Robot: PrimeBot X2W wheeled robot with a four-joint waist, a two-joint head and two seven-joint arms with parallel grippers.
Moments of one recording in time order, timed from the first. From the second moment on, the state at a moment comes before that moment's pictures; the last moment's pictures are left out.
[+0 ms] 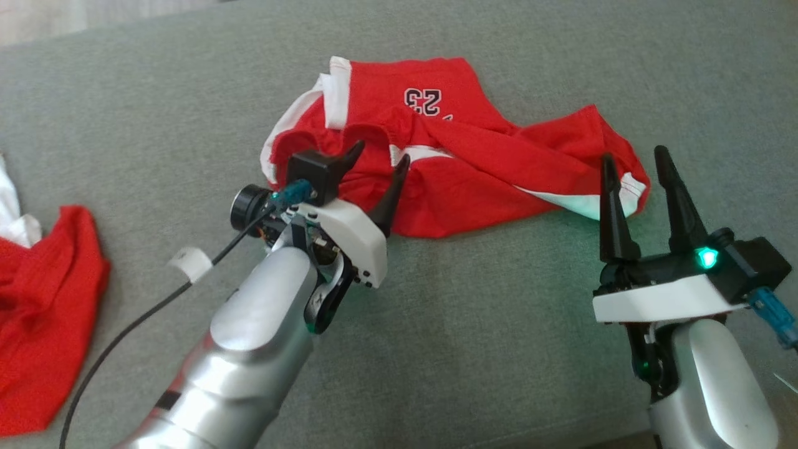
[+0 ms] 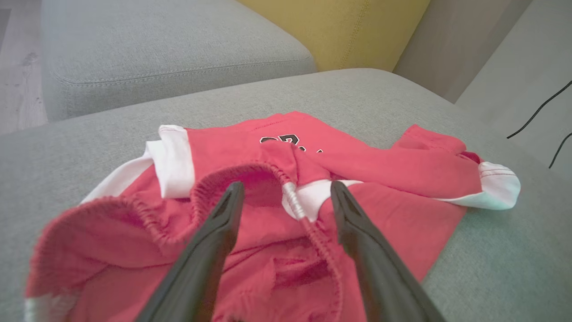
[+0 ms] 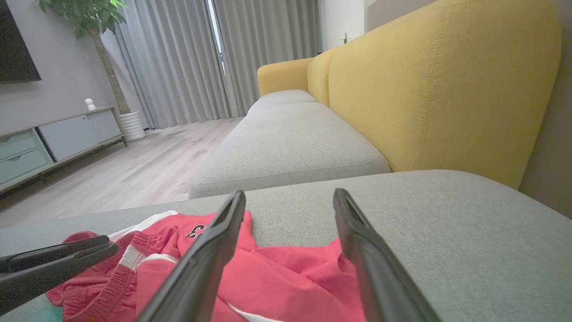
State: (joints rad) left arm -0.67 0.05 -0.63 0.60 -0.47 -0.05 0.08; right arm -0.20 -0.05 0.09 0.14 0.19 0.12 -0.25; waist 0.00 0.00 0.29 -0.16
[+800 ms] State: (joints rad) left arm -0.77 0.04 -0.72 0.74 -0.57 -0.02 0.02; right arm -0.20 -0.05 0.07 0.13 0.20 0.12 -0.25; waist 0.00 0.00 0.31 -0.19
